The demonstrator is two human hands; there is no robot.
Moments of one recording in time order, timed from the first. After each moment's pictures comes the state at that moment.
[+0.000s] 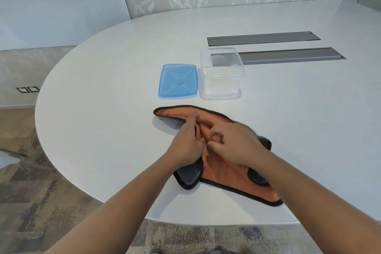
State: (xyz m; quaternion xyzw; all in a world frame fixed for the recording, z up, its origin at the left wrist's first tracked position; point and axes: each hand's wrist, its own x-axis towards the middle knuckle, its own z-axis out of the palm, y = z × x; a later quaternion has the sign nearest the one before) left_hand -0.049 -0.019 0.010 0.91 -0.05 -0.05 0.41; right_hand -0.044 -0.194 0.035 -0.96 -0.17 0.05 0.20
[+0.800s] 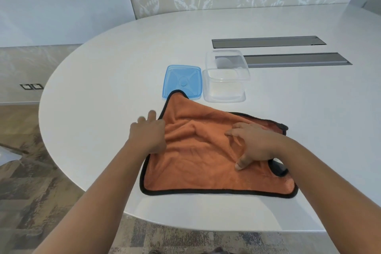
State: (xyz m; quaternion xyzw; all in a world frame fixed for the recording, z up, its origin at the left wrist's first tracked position) left_hand -0.028 0.064 0.046 0.99 0.03 -0.12 -0.07; right_hand -0.014 -0.237 0.047 -0.94 -0.17 0.27 0.06
